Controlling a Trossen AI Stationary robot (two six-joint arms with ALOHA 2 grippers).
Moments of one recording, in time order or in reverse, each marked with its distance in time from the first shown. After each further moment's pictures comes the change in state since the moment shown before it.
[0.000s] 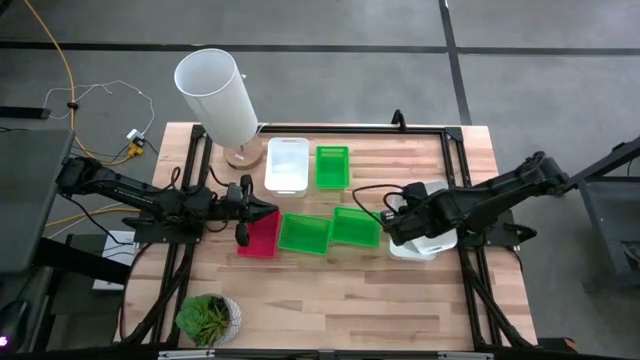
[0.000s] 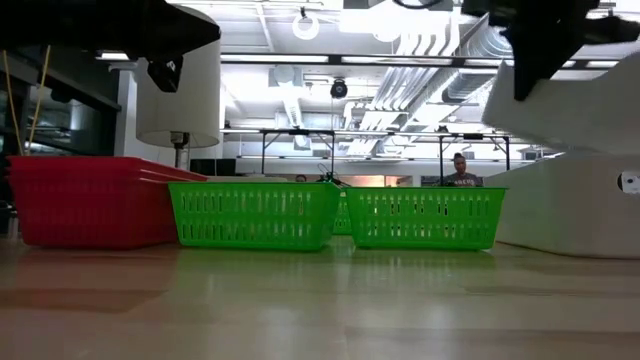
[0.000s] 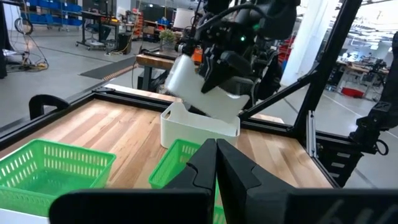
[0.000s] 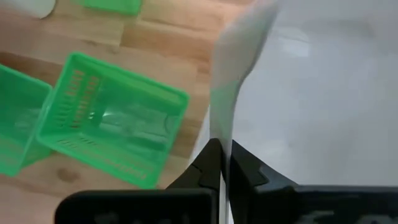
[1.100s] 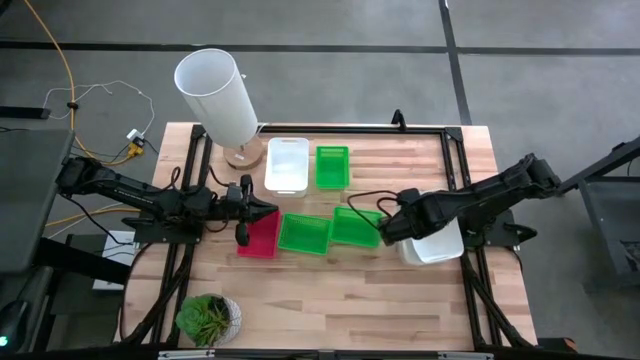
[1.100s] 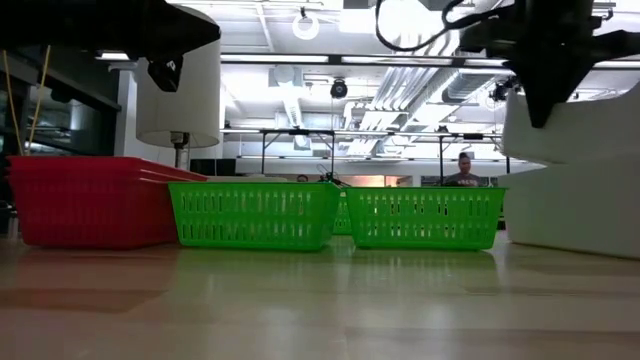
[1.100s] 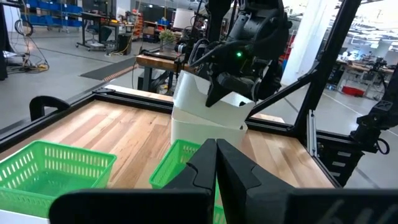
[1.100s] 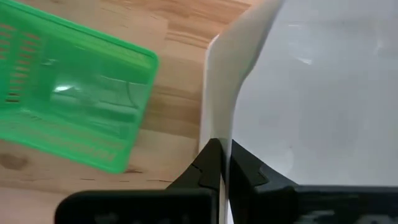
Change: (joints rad) left arm 0.000 0.000 0.000 0.000 0.001 0.008; right arm -0.042 0.085 -0.020 -0.013 -0.164 -0.008
